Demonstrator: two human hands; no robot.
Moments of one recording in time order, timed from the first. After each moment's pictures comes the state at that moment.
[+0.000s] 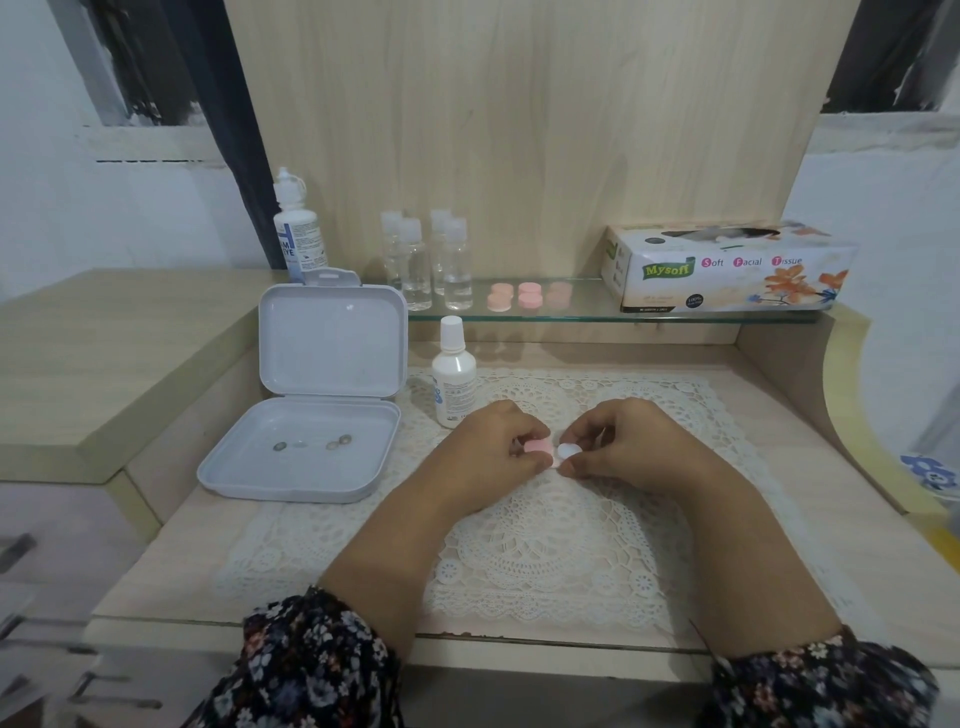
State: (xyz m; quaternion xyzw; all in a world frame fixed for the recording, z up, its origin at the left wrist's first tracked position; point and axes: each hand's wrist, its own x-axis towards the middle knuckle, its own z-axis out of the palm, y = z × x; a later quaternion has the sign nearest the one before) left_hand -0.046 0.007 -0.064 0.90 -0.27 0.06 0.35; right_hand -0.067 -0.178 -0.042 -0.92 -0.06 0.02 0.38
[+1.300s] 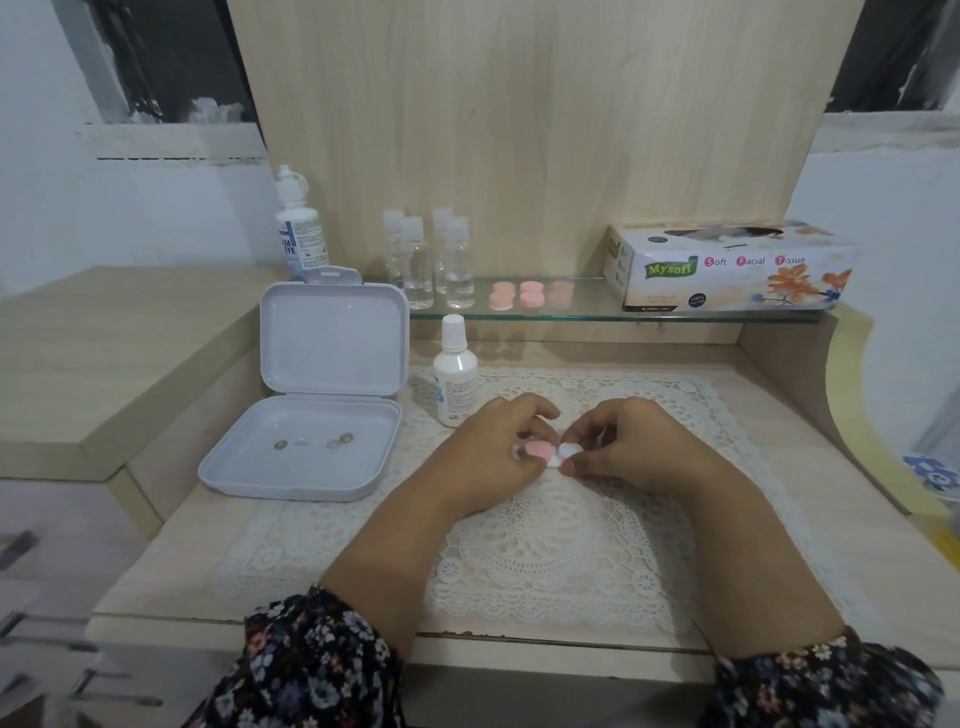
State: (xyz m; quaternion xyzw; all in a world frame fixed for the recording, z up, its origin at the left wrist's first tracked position) left_hand -0.043 0.009 -0.070 0.88 -0.28 0.02 0.39; right_hand -0.066 -0.178 -0.042 -0.93 -0.06 0.01 0.37
